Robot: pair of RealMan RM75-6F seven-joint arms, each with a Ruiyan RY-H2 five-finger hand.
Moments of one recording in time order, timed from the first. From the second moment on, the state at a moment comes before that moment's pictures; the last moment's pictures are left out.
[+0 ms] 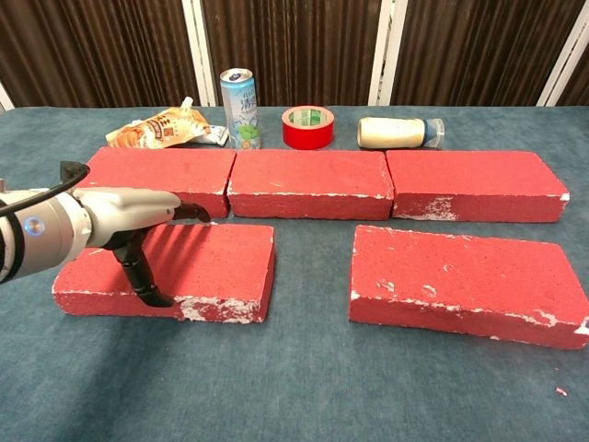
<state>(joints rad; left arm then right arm) -0.94 -1.55 -0.15 -1.99 0.32 1.31 0.93 0.10 -1.19 -0.01 -1.67 -1.59 1.43 -0.10</state>
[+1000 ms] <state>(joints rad) -0.97 -1.55 -0.14 -1.93 0.27 1.26 0.92 0.10 -1.19 -0.01 -1.68 -1.58 1.41 -0.11</state>
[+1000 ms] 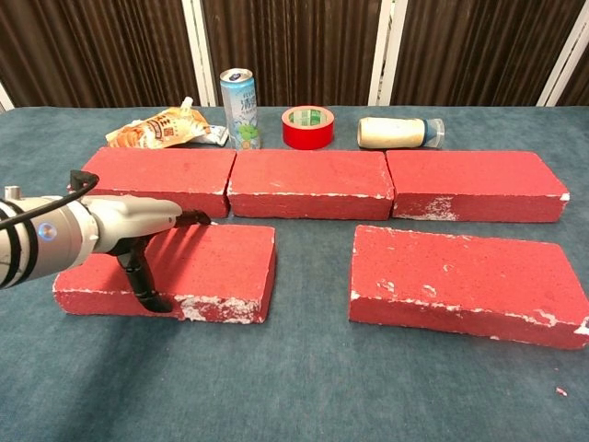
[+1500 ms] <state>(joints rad) -0.97 -1.56 -0.12 -1.91 0.30 1.27 0.92 0.11 -1.19 -0.02 -1.69 -1.58 1.40 -0.12</state>
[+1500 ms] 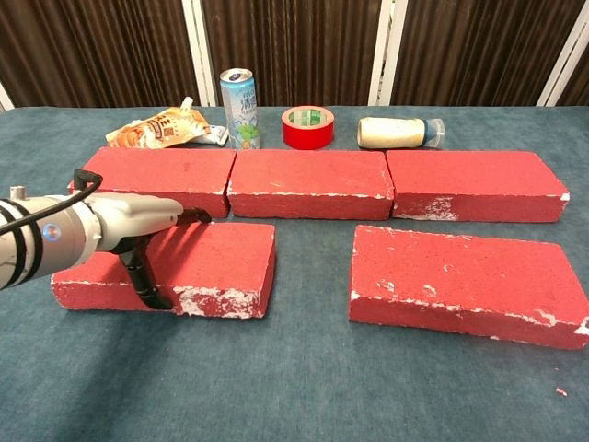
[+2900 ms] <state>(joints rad) -1.01 -1.39 -0.22 -2.09 0.37 1.47 1.08 0.11 -1.19 -0.02 -1.69 -1.57 1.40 -0.12</state>
